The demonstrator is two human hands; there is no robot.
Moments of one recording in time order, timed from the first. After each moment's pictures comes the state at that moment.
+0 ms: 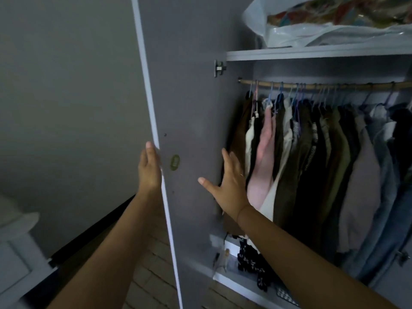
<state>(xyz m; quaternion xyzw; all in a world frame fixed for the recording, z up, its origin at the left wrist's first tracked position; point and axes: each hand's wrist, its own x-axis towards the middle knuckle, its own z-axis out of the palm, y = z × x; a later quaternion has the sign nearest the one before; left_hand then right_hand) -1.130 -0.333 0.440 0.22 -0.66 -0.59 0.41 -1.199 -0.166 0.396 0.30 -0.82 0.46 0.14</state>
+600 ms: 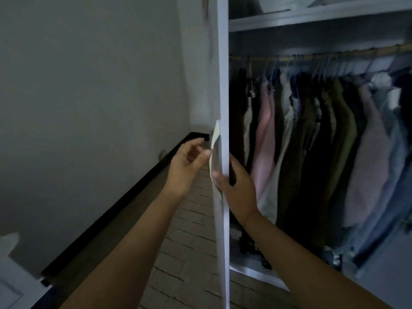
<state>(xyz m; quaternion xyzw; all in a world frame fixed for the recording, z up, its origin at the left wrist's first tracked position) -1.182 -0.327 0.412 -0.02 -0.78 -0.57 0.24 -1.216 -0.189 0.350 0.24 -0.73 0.62 0.14</state>
